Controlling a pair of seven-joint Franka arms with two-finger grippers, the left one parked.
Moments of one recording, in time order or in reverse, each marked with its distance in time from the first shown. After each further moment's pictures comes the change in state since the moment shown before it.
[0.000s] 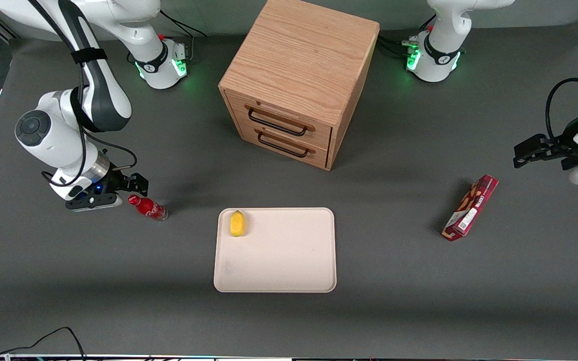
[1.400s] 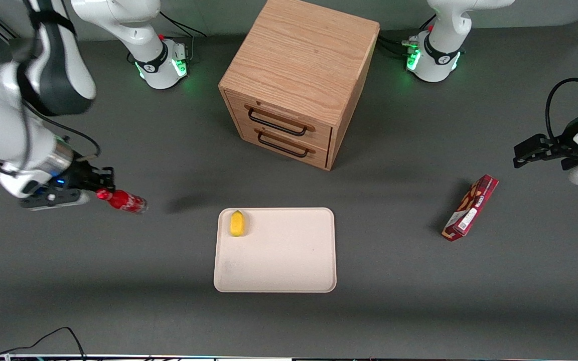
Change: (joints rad) arm -0.004 -0.033 -0.001 0.440 -0.004 -0.551 -0.002
